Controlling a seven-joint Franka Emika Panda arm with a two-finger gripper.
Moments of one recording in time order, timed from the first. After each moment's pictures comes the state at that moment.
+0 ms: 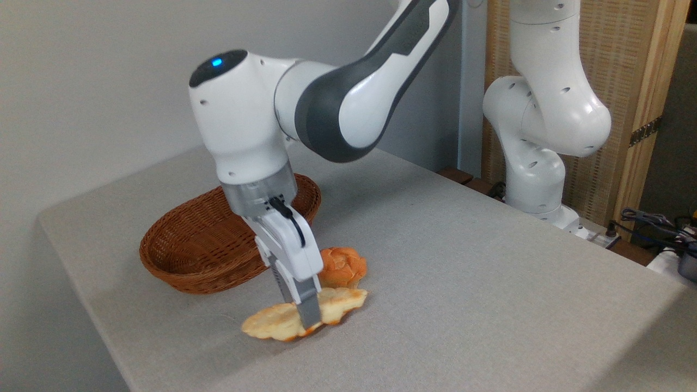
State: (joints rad) arm -0.12 0.13 0.09 -1.90 0.06 2.00 0.86
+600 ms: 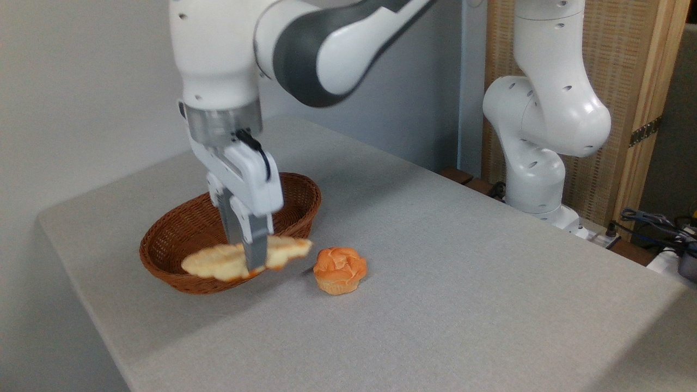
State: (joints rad) arm -0.12 0.07 -0.01 -1.82 -0.08 1.98 0.71
